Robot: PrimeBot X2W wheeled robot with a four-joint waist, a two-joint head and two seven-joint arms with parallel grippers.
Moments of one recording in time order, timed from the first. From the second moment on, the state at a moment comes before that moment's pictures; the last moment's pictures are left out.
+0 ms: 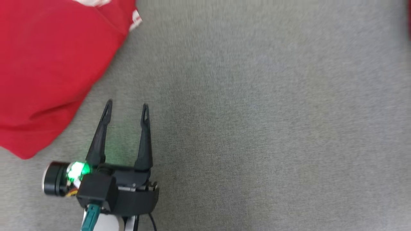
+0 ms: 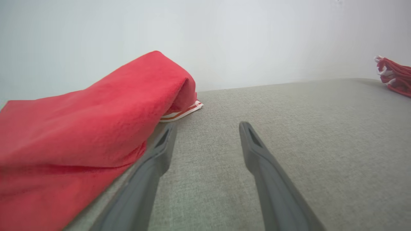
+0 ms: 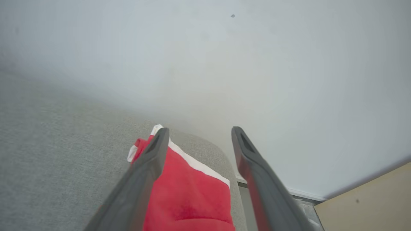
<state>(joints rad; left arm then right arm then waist) -0.27 0.08 -0.22 -0.07 -0.03 0.06 -0.26 -1.24 -0.99 0.71 0.83 0.60 0.13 -0.24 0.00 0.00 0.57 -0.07</state>
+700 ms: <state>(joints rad) -0.02 0.09 -0.12 -0.04 -0.06 0.04 -0.26 -0.57 -0.52 0.23 0.48 0.39 0.13 -0.26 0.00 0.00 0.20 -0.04</state>
